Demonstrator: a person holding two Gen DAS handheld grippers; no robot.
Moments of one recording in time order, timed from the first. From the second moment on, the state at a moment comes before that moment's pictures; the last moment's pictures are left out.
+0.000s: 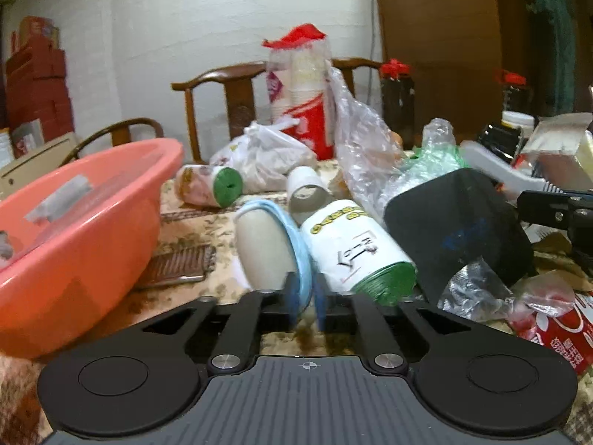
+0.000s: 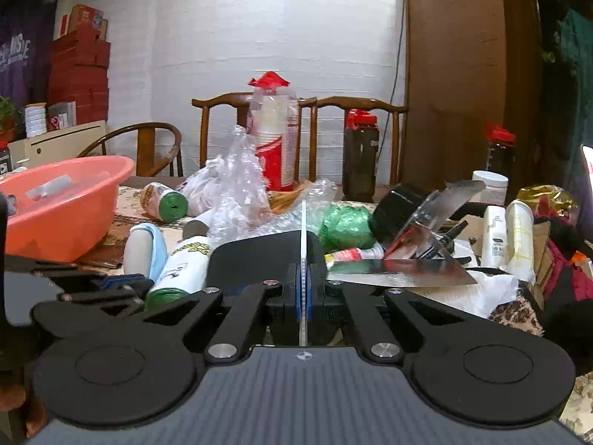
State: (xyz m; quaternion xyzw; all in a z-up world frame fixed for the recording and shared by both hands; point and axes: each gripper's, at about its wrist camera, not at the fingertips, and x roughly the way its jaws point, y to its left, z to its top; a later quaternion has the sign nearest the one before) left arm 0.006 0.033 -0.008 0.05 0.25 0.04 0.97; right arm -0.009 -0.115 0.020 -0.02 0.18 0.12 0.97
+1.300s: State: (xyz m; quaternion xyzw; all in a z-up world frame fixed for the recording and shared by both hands) left arm 0.069 0.047 -0.014 0.01 0.31 0.08 0.95; right arm 0.021 -0.118 0.014 -0.02 0.19 0.12 0.97
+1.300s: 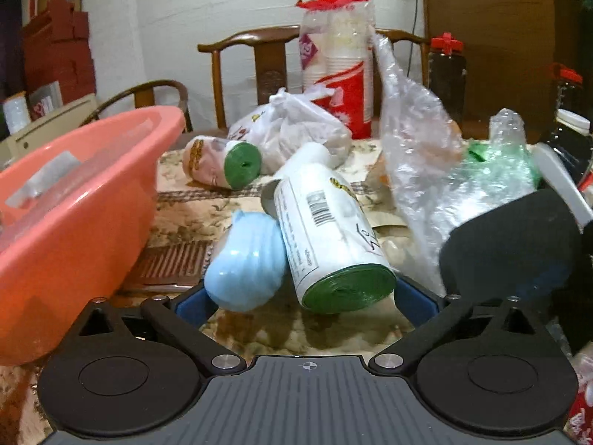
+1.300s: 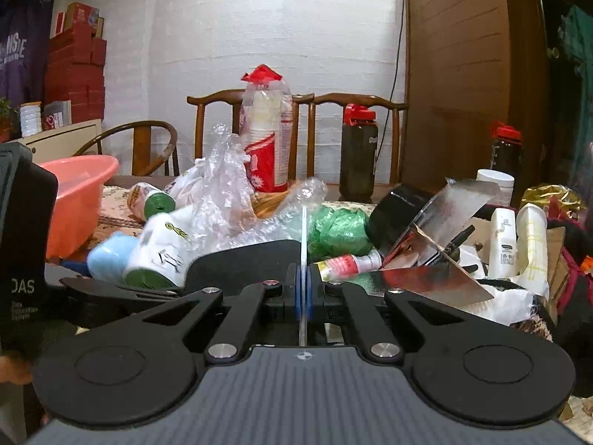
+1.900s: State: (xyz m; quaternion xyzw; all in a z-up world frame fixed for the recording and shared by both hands) left arm 0.033 0.075 0.009 -0.01 0.28 0.04 0.96; right arm 0.014 -0.113 0.015 -0.03 0.18 0.12 0.98
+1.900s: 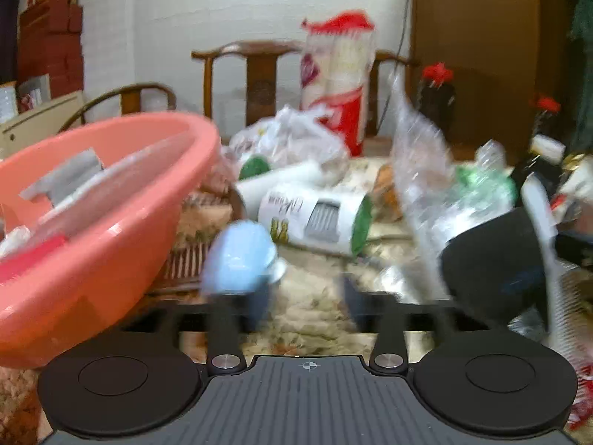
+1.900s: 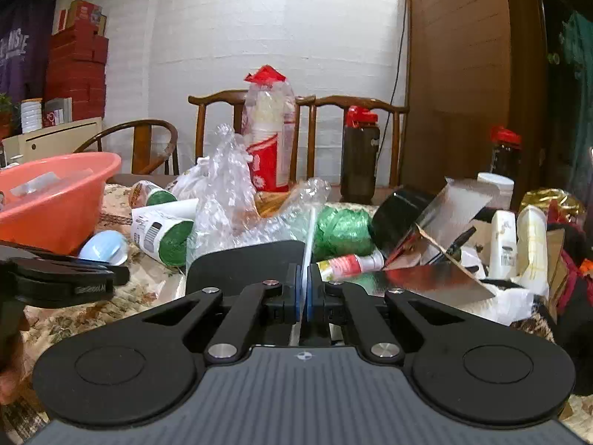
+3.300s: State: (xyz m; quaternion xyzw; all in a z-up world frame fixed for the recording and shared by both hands) left arm 0.021 0.009 0.006 0.08 0.23 -0.16 0.96; right arm 0.007 -0.176 0.002 0.09 0.26 0.15 0.95
